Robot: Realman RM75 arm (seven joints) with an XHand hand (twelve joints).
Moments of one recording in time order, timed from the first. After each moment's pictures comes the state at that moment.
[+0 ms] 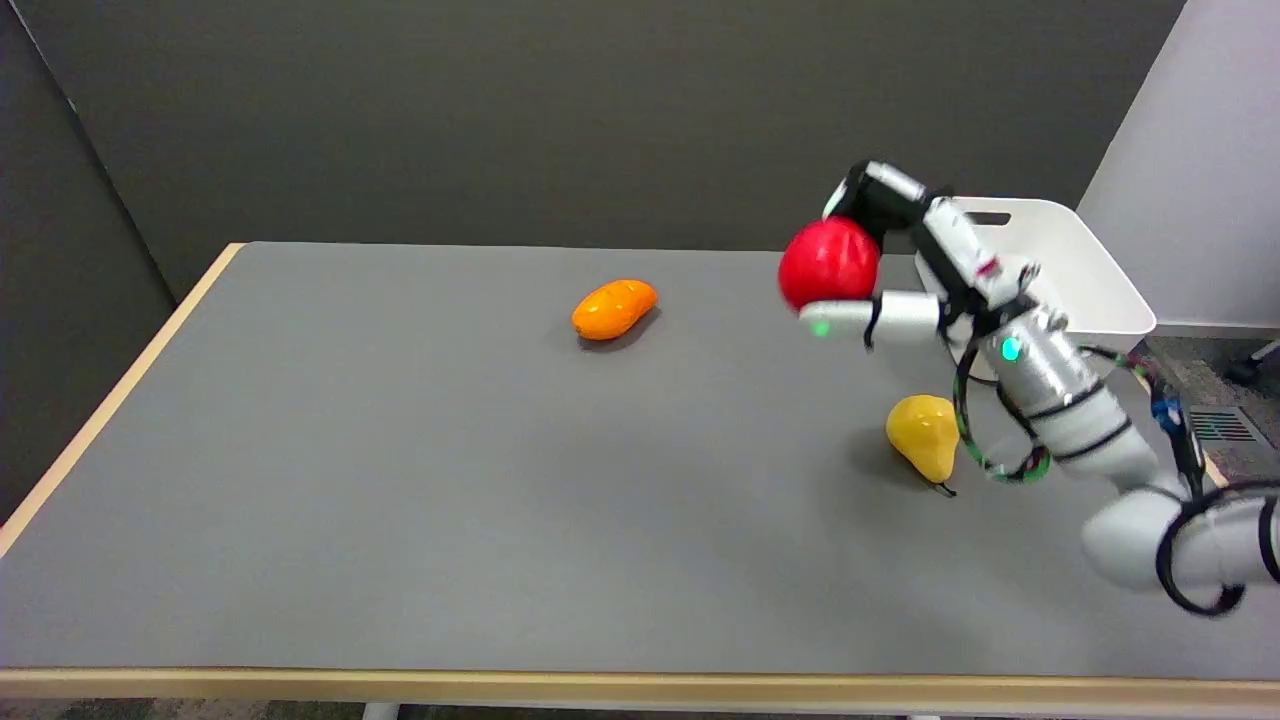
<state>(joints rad) 0.40 -0.46 0.34 -1.28 -1.88 1.31 0.61</state>
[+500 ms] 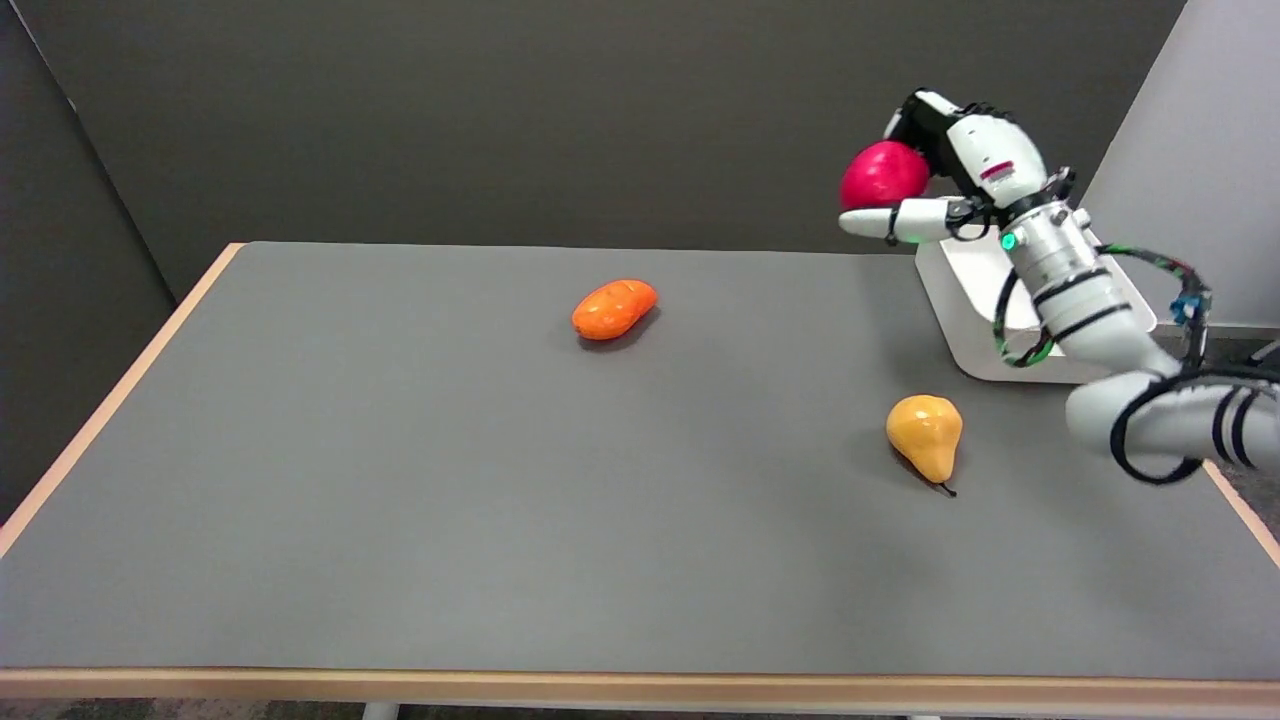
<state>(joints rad) 0.80 -0.52 0.12 -0.94 -1.63 1.08 0.36</state>
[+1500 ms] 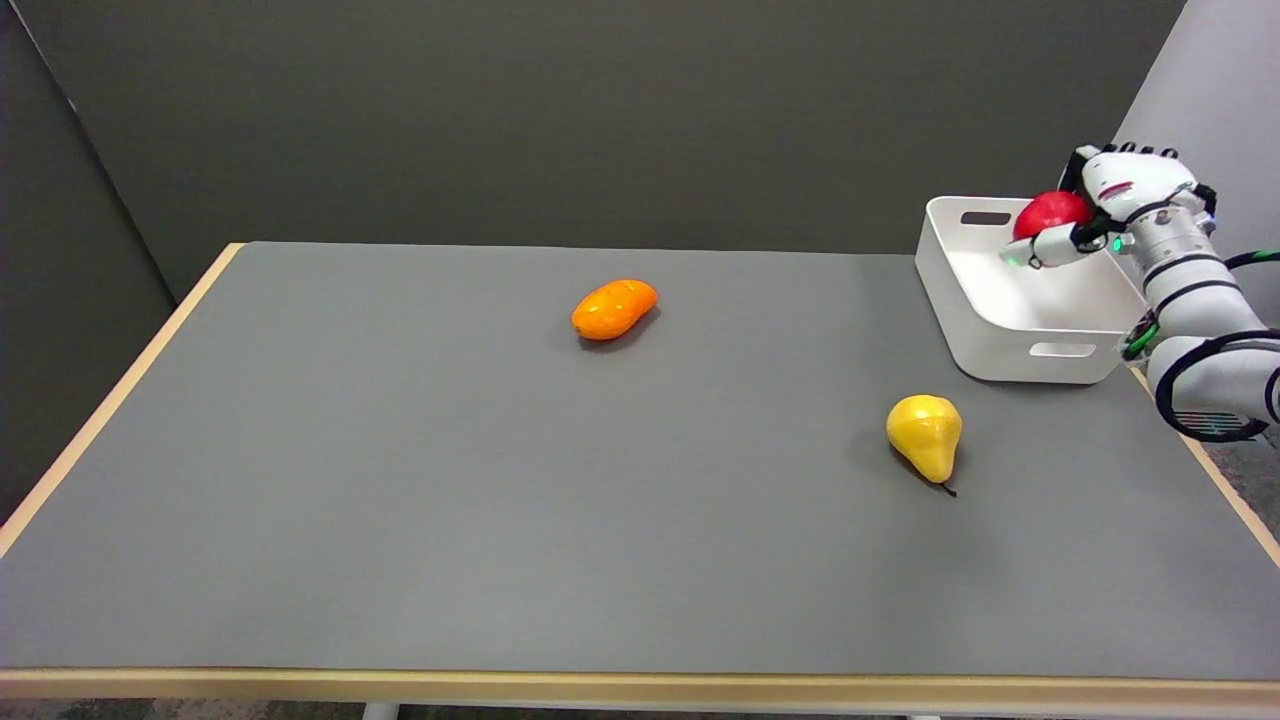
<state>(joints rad) 0.91 -0.53 -0.08 -0.57 -1.24 0.75 0.03</state>
